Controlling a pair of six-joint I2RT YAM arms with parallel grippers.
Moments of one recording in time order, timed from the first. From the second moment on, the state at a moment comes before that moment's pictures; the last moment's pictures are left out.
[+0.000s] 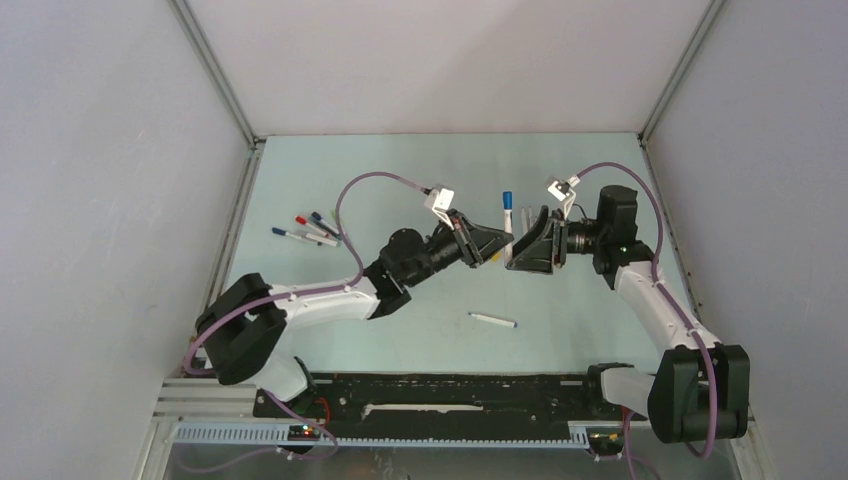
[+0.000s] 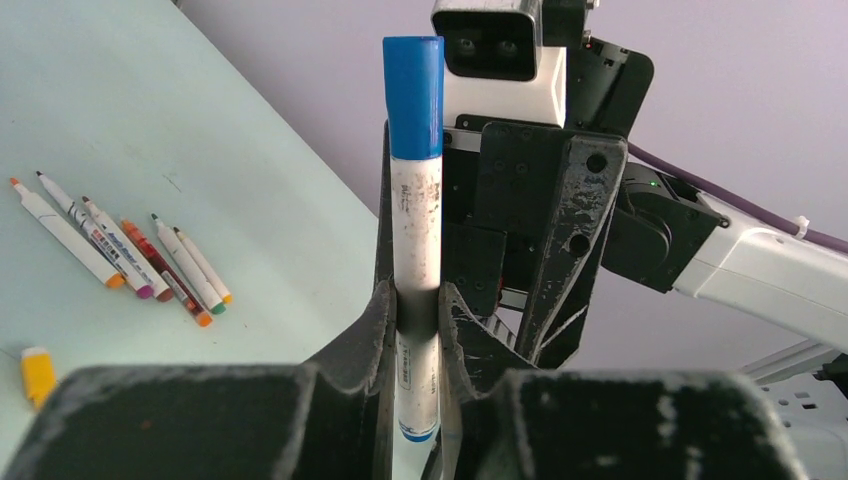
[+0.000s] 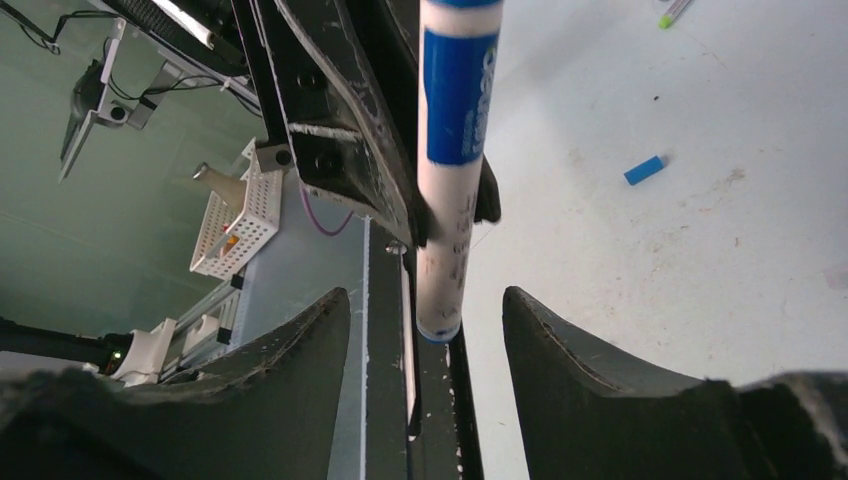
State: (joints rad) left arm -0.95 1.50 0.82 0.84 0.09 -0.76; right arm 0.07 1.18 0.75 -0.01 -1.46 0.27
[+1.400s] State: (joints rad) left arm -0.83 1.39 0.94 0.61 0.22 -0.74; right arm 0.06 1.19 0.75 -0.10 -1.55 0.09
